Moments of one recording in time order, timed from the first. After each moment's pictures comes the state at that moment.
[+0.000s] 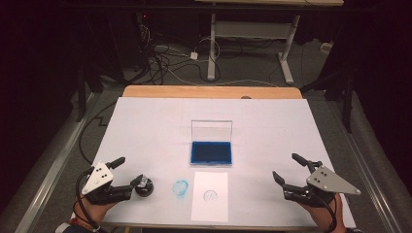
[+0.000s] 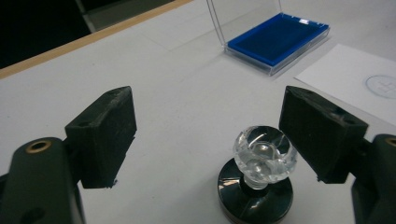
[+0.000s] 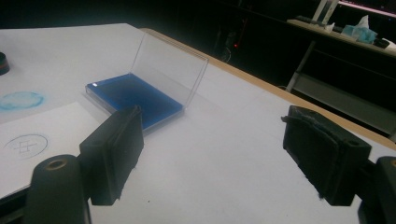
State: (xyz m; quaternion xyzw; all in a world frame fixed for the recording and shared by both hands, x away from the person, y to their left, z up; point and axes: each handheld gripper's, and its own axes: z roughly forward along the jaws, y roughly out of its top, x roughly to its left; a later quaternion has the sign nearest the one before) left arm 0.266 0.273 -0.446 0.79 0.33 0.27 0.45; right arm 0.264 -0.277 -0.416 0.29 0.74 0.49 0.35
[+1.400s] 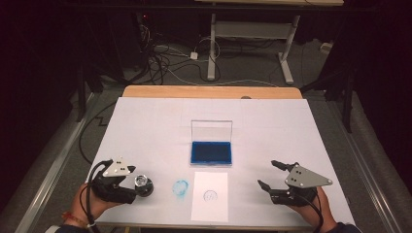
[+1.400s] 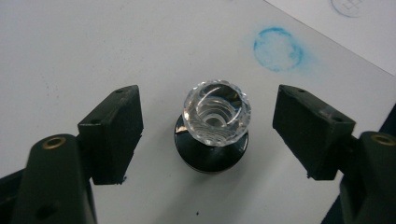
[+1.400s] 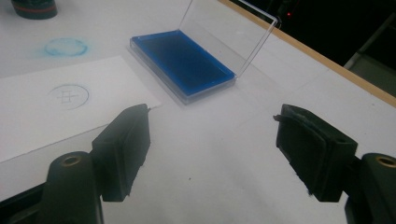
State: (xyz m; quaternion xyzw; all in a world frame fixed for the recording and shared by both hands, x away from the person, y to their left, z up) left arm 0.285 0.251 -0.427 0.89 0.32 0.13 0.30; right arm 0.279 -0.251 -0.434 0.24 0.82 0.44 0.28
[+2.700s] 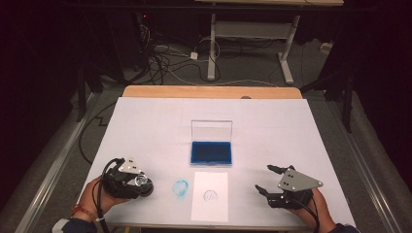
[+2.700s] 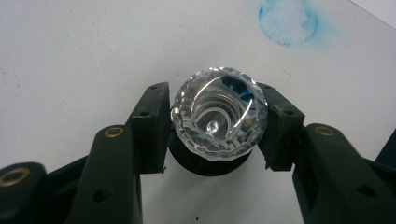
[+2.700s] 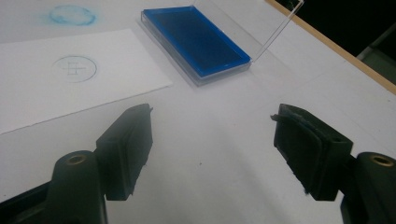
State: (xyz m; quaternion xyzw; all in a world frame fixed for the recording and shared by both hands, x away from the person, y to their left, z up) left arm 0.300 0.237 -0.438 0.92 0.30 0.10 0.25; right arm 0.276 -0.242 -0.440 0.21 0.85 0.40 0.27
